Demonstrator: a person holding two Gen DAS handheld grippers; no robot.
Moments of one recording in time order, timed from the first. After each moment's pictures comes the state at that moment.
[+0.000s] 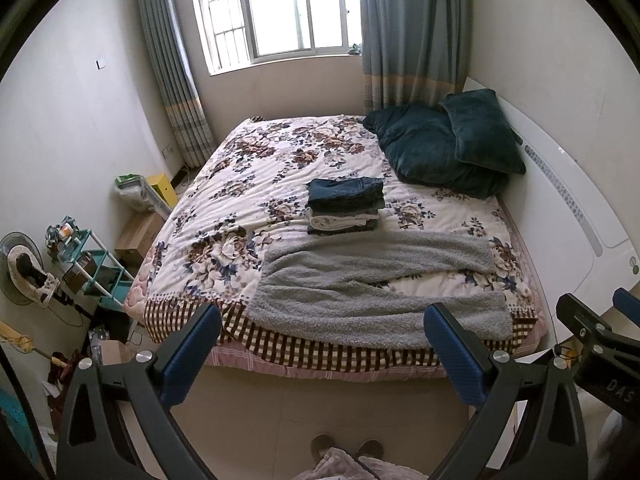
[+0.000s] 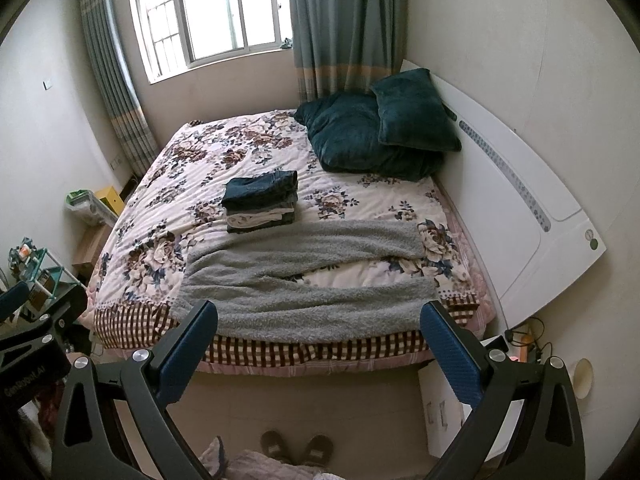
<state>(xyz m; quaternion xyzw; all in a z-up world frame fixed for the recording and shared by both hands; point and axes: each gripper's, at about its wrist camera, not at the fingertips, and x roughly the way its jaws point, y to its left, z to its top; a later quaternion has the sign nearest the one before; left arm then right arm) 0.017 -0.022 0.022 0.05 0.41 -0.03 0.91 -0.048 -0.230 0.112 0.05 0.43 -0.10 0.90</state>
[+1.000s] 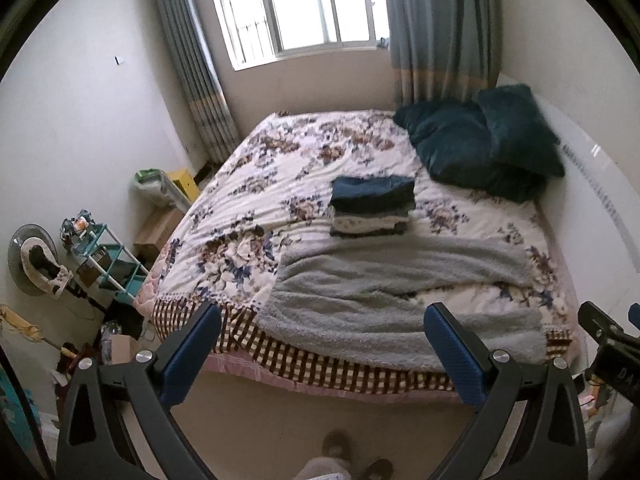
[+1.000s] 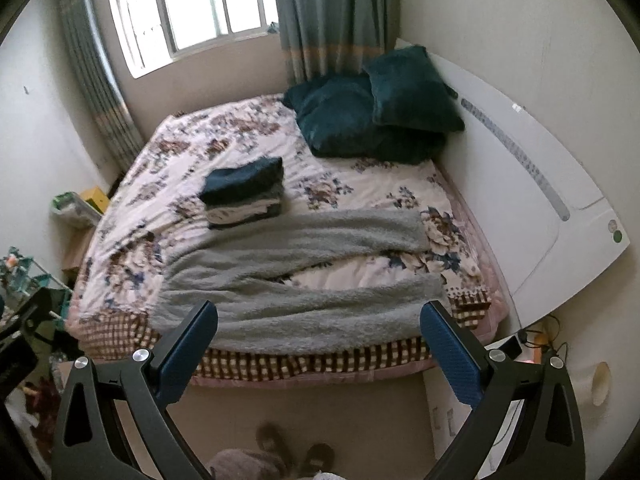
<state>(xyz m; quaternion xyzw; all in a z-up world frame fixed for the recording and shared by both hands) 0.094 -0.044 -0.056 0.07 0.41 0.03 0.91 0.044 -0.274 0.008 0.07 0.45 -0.12 0.88</state>
